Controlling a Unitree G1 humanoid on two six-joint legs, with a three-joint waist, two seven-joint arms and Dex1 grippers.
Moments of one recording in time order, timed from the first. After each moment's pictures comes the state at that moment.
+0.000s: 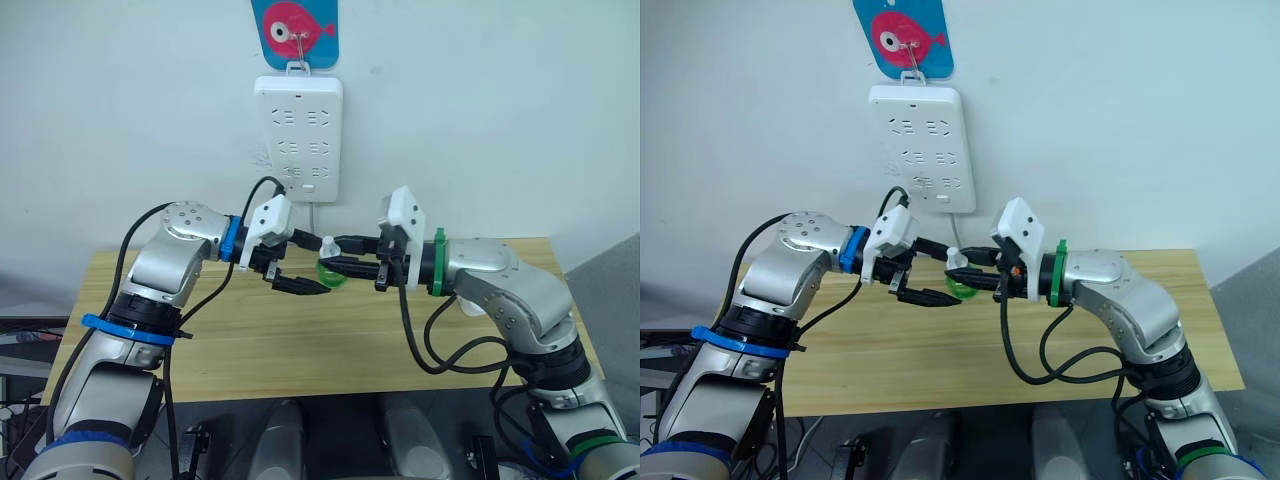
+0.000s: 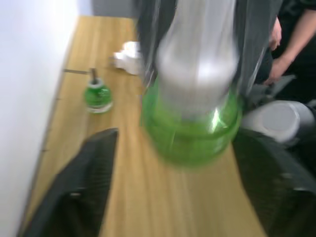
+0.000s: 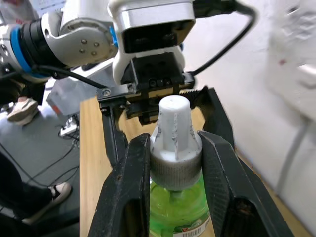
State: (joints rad) left arm -0.73 0.65 -0.18 0.16 -0.32 0.32 -1.44; right arm -0.60 -0.43 0.19 -0.40 0.54 0.79 0.77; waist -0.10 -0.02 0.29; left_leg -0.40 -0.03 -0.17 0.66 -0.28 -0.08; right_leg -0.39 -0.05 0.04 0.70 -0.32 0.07
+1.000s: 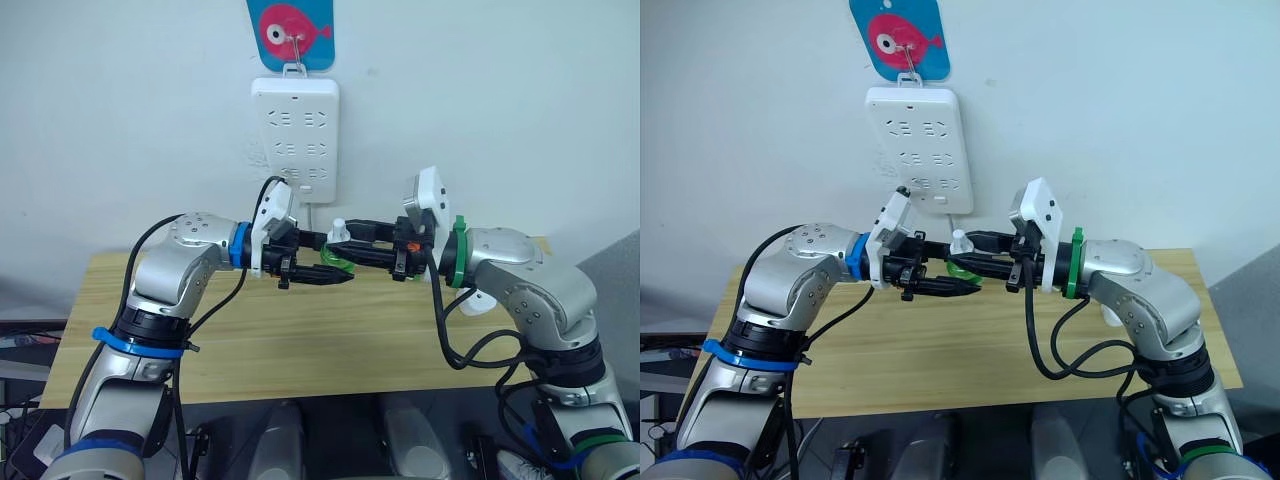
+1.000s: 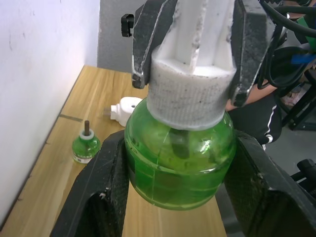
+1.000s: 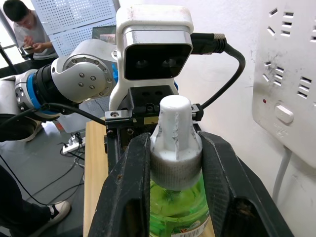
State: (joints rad) left arm -0.67 0.57 -0.14 -0.01 -0.49 0.53 -1.33; right arm -0.61 -0.45 0.12 -0.43 0.63 0.78 0.79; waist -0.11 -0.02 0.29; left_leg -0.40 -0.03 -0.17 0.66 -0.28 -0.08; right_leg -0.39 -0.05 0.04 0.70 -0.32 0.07
